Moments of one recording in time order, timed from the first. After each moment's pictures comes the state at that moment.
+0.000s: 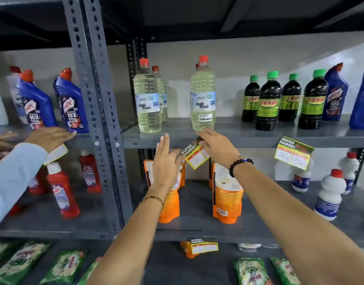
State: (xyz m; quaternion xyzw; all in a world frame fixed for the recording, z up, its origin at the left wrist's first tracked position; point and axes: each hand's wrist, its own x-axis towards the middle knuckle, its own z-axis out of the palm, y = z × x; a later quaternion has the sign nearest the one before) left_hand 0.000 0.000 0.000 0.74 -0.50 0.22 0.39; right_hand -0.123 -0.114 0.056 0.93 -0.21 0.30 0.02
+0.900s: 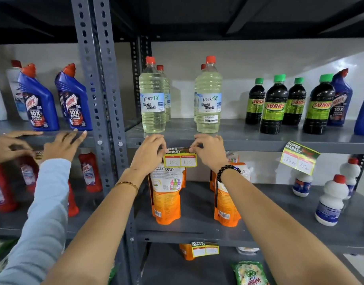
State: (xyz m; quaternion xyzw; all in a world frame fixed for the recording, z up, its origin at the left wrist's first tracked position) left_hand 0.065 0.030 0.037 0.75 -0.55 0.17 0.34; right_hand -0.091 -0.087 0.052 0.87 -0.25 0.40 -0.14
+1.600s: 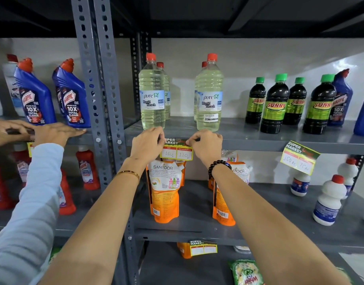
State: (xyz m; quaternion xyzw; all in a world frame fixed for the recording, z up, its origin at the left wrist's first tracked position) left_hand 0.070 0.019 0.051 0.76 -0.50 0.27 0.32; right_hand -0.067 -0.081 0.057 0.82 -0.32 0.45 -0.15
